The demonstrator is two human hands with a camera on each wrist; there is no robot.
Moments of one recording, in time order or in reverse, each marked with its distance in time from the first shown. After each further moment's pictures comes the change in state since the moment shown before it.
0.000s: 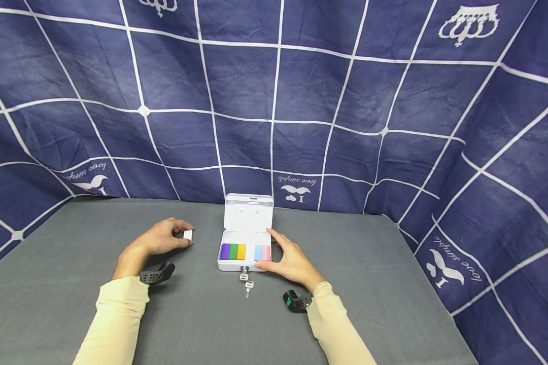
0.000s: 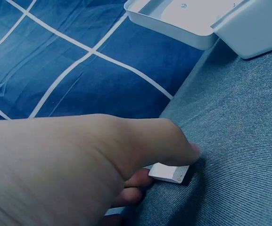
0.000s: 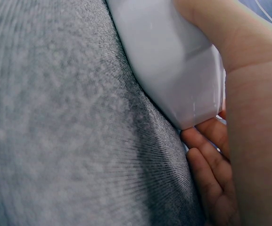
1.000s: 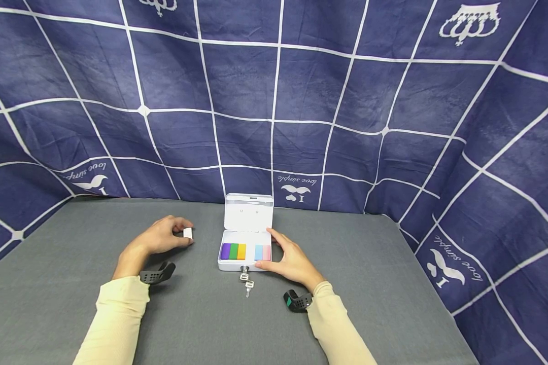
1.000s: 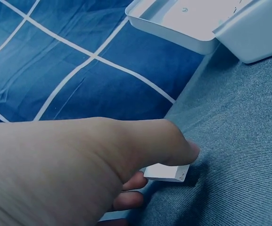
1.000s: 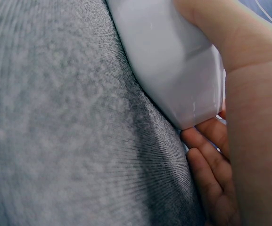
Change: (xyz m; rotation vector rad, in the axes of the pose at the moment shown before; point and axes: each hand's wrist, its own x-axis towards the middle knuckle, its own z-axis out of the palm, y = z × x) left_hand 0.000 0.005 -0.003 -0.014 0.024 -0.010; right_hand 0.000 0.000 -0.001 -0.008 -0.002 -0.001
